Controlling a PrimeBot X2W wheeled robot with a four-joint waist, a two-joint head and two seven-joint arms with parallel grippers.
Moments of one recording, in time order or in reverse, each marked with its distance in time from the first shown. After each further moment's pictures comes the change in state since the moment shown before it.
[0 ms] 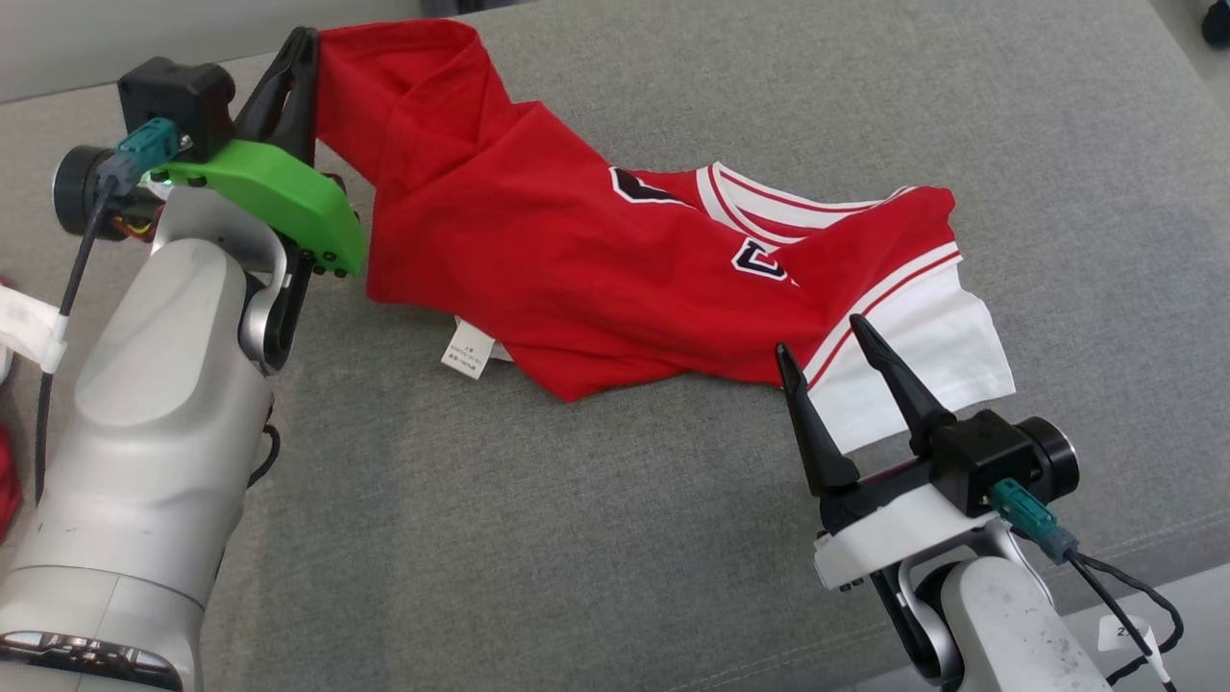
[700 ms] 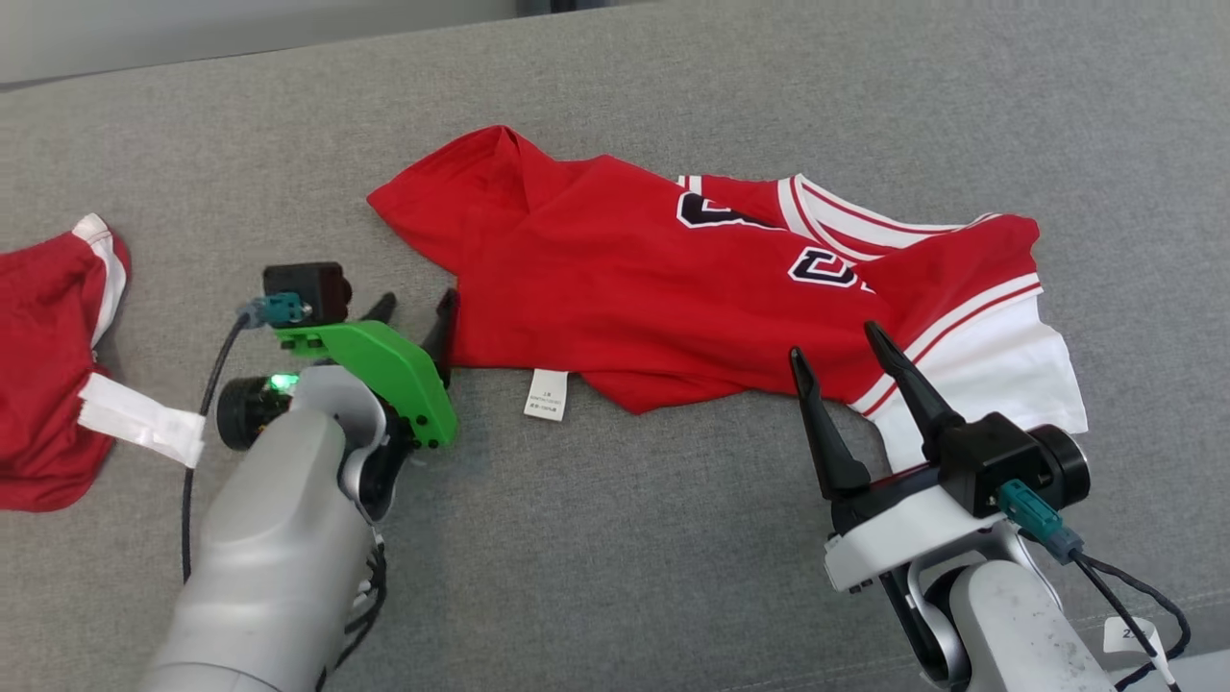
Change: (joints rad) left arm 0.174 -0.127 0.006 0.207 -0.174 -0.047 0.165; right arm 0.007 0.001 -0.026 0.014 -0.010 0.000 0.007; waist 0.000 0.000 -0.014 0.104
